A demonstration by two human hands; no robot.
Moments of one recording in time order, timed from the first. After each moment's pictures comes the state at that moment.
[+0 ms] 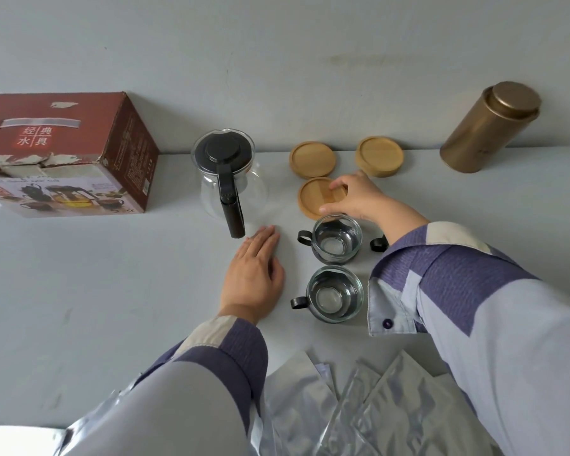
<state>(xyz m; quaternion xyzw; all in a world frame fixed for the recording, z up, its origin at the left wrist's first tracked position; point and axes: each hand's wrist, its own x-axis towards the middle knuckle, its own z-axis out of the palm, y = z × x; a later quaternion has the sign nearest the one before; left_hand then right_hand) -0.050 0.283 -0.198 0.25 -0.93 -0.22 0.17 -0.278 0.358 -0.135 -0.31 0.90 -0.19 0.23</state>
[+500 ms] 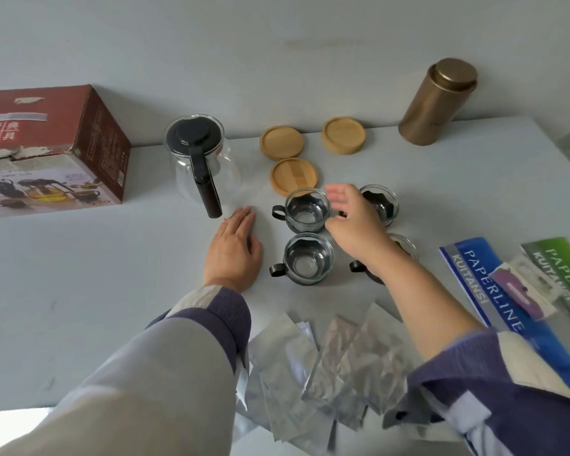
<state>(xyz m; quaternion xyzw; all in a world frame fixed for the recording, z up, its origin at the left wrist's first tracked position) -0.048 0.287 -0.197 0.25 -0.93 -0.21 0.17 -0.166 0.447 -0.105 -0.21 0.84 -0.47 0.20</state>
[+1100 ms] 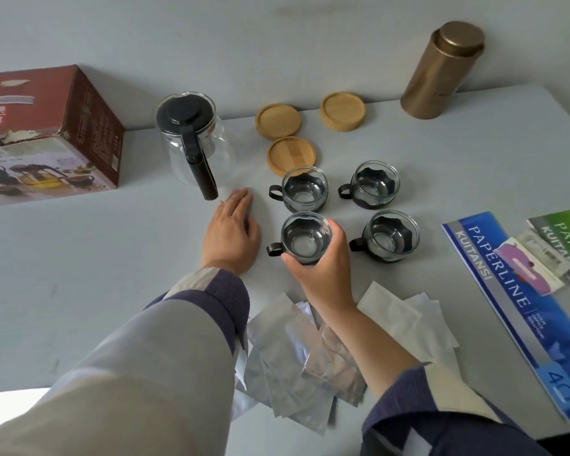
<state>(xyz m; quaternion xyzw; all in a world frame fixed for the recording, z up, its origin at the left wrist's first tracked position) -0.048 0.289 -0.196 0.25 -0.93 -0.22 0.17 -0.075 0.453 -0.162 -0.13 0.84 -0.53 0.05</state>
